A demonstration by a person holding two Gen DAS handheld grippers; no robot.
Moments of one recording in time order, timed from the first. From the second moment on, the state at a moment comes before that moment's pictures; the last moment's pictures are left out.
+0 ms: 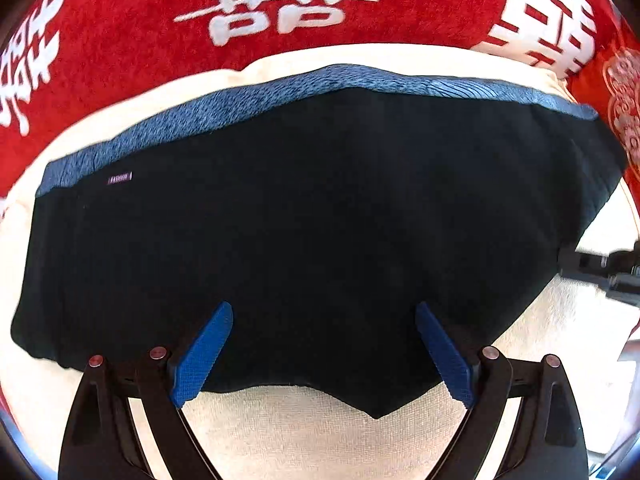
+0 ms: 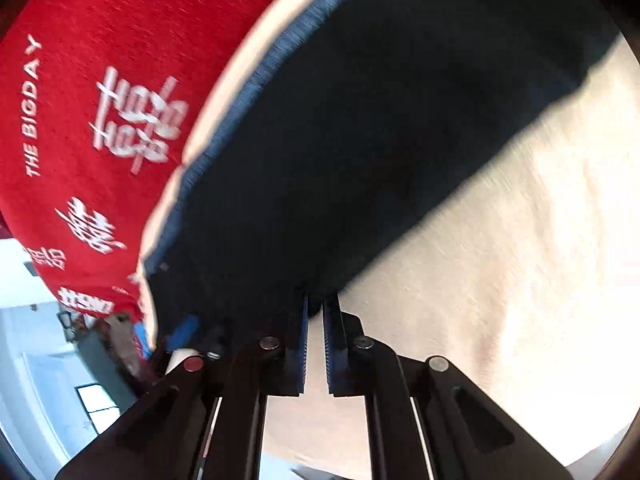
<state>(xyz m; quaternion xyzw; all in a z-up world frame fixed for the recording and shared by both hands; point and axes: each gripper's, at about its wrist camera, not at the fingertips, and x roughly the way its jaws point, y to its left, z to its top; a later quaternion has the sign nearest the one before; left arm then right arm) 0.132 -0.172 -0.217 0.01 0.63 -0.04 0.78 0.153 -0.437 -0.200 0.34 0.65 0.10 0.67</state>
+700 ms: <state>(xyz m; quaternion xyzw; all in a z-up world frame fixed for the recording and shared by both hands) 0.195 -0.176 -0.207 0.01 0.62 0.02 0.79 0.221 -0.490 -0.137 0.14 0.62 0.06 0.77</state>
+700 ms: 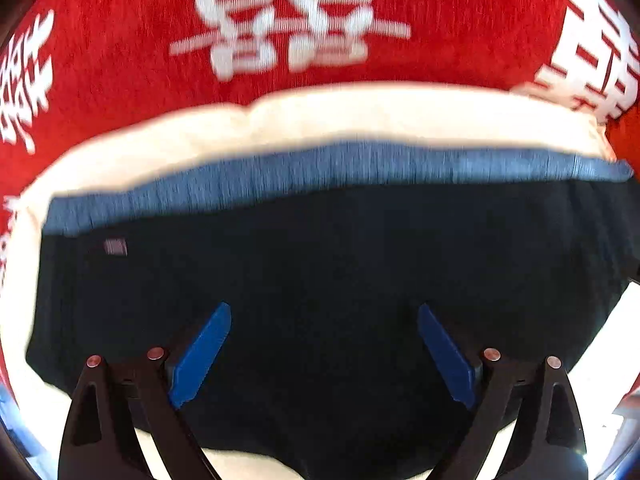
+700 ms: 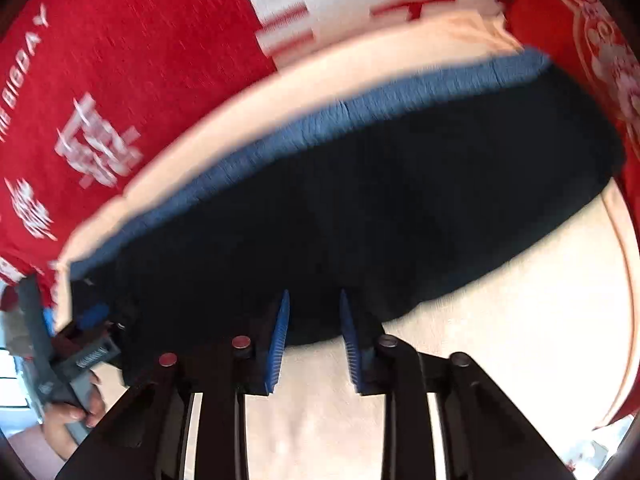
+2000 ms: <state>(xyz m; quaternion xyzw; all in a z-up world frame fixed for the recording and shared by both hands) 0.261 -0.321 -0.182 0.01 0.60 -0.06 0.80 0.273 -0.590 -0.131 0.11 0.60 -0.03 0.79</state>
